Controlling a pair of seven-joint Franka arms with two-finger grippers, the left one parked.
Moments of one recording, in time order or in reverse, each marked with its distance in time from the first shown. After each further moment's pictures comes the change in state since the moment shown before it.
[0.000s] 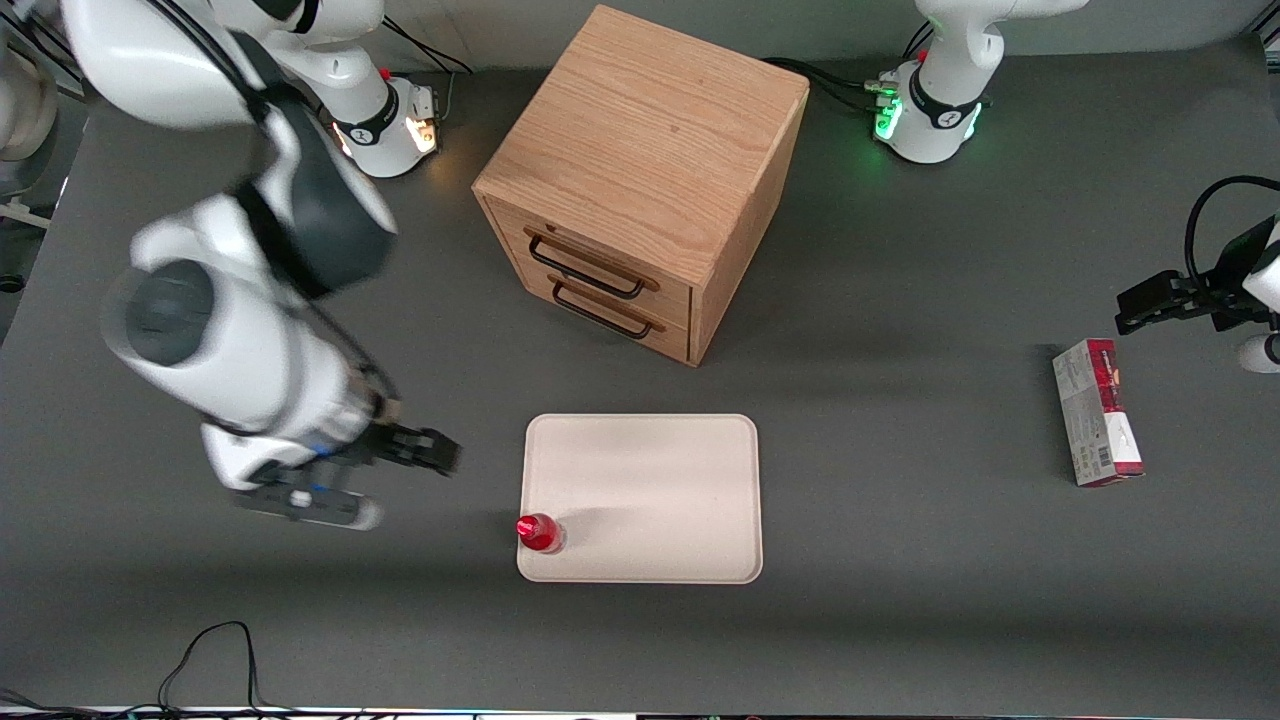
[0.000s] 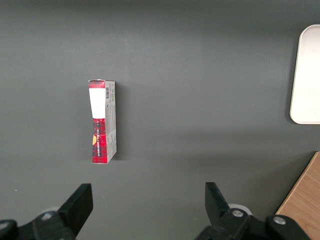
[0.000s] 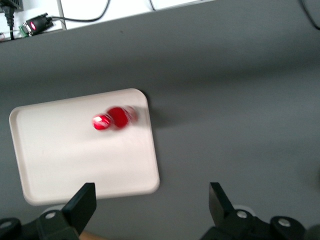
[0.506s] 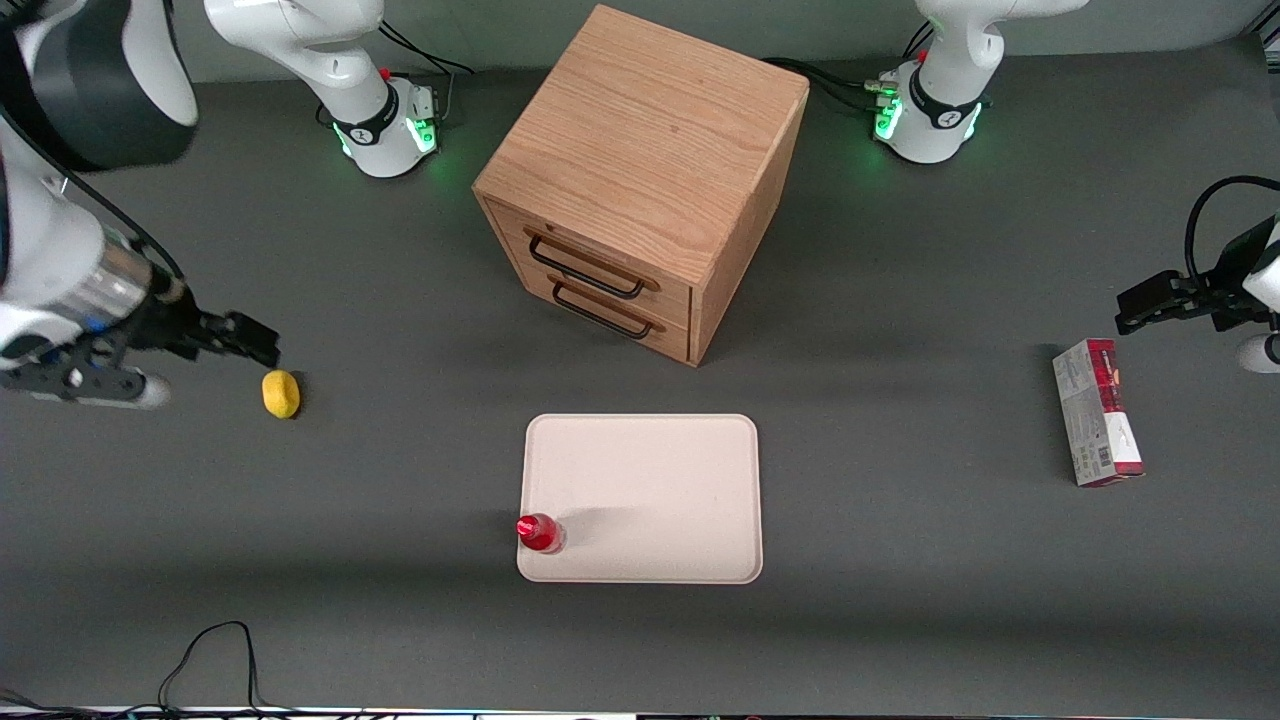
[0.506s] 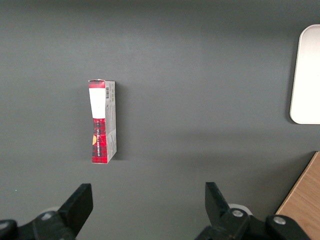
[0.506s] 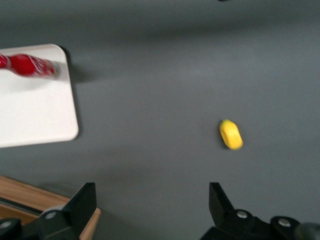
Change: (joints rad) arm -0.009 -0.488 -0.276 -0.526 0.095 -0.029 -0.277
